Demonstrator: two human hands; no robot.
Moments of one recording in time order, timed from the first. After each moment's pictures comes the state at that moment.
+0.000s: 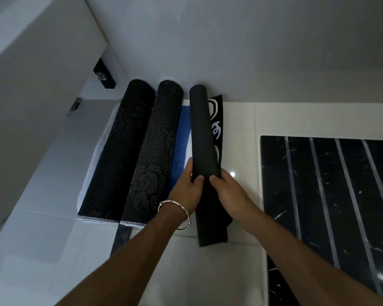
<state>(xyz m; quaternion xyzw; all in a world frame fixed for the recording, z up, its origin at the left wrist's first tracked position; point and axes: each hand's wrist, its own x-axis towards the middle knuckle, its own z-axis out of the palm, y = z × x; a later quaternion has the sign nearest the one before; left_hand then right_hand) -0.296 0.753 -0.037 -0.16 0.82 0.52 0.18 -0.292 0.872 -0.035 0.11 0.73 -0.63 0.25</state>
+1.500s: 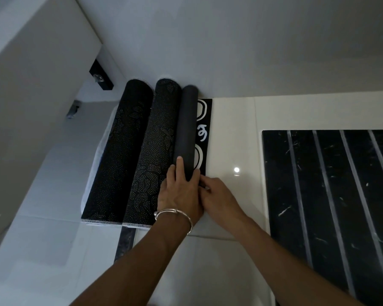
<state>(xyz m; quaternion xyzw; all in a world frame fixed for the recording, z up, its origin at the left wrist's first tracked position) -0.282 0.748 -0.022 0.01 0.98 -0.01 0.17 -0.285 0.846 -0.052 0.03 0.78 -0.58 0.24</state>
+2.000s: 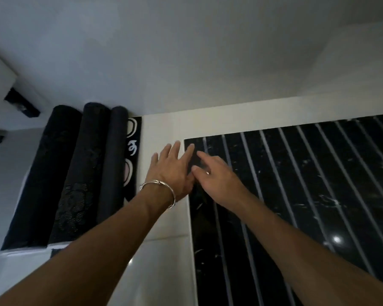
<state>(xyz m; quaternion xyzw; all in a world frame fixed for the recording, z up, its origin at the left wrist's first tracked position) -0.307 0.887 0.030 0.18 0.97 0.02 0.14 -0.270 1.013 0.020 0.08 0.87 -0.46 0.14</state>
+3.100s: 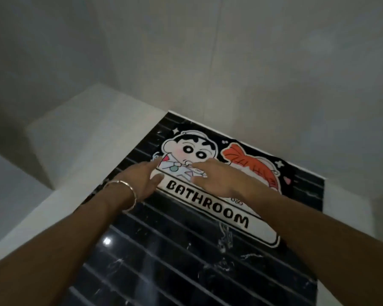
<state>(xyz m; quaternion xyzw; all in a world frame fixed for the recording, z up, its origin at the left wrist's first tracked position) -0.206 1.384 0.208 0.57 0.79 0.04 0.23 -0.018 1.475 0.230 0.39 0.87 -0.29 0.12</state>
